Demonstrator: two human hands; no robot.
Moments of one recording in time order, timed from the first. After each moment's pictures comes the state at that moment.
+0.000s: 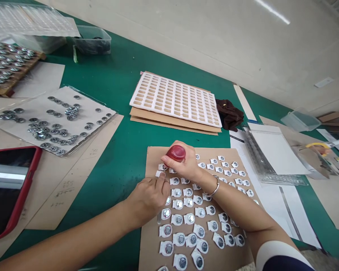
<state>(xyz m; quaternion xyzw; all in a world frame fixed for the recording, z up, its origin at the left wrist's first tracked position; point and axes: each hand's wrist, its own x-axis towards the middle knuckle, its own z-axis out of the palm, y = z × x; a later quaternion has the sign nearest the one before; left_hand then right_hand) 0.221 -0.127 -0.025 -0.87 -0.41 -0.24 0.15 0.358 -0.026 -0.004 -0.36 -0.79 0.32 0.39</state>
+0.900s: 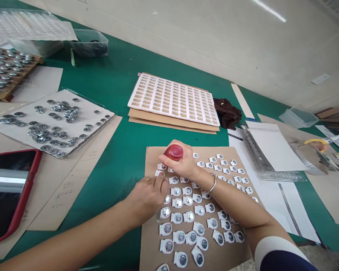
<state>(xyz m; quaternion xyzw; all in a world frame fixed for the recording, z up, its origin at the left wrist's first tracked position) 0.219 -0.127 -0.024 -0.88 -0.40 -0.22 0.14 0.355 -0.026 -0.002 -0.35 -0.78 0.33 0.40</state>
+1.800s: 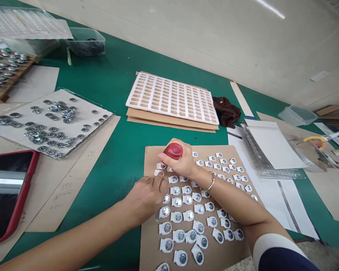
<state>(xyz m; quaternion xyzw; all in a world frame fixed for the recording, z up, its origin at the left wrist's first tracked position) 0.219 -0.125 -0.022 -0.88 -0.40 -0.21 0.14 0.356 -0.025 -0.004 -0.37 -0.78 0.33 0.40</state>
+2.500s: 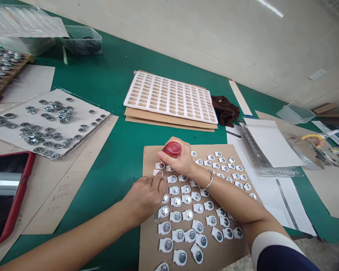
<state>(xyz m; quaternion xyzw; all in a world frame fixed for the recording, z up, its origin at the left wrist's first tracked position) 0.220 -0.126 -0.021 -0.88 -0.41 -0.22 0.11 0.356 -0.021 -0.009 -0.36 -0.78 0.30 0.42</state>
